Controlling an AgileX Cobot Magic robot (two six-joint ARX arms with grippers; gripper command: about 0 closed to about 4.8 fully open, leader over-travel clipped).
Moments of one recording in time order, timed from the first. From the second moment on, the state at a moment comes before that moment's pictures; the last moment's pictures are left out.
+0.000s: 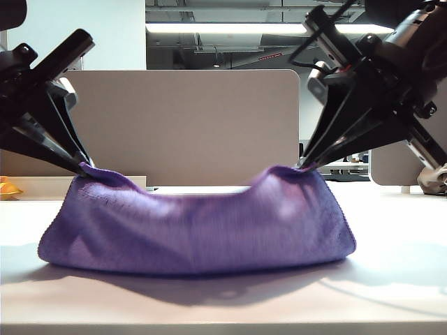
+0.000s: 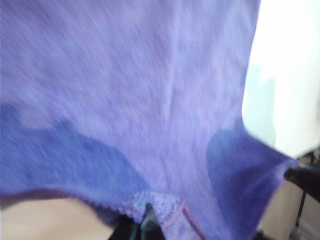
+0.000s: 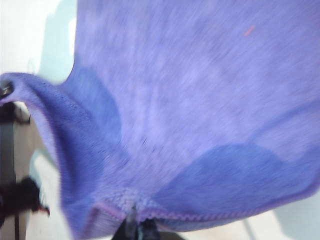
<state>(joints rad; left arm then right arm) -0.30 1.19 0.71 -0.47 0.58 -0.68 0.43 1.32 0.83 -0.51 -0.62 0.48</state>
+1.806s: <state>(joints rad) -0.05 1.41 0.75 0.03 0.75 -1.09 0.27 1.63 1.06 -0.34 -0.73 0.66</state>
